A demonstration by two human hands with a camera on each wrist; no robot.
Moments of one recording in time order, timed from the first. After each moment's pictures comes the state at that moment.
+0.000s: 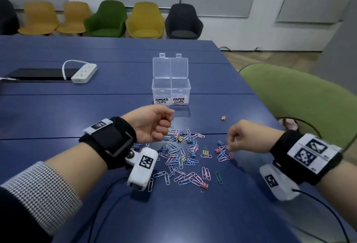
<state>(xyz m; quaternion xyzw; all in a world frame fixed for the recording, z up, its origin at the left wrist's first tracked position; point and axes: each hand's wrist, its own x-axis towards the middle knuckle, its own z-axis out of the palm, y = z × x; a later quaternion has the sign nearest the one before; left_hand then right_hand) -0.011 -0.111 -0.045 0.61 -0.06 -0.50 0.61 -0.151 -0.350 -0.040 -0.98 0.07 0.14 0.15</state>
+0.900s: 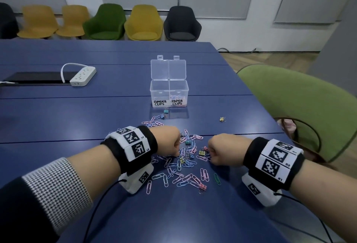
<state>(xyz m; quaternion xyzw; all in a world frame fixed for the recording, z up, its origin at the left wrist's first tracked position) -0.046 -0.141 -0.055 0.88 -0.41 -0.23 0.00 -0.141 -0.301 -0.058 -0.98 0.00 0.21 -0.03</state>
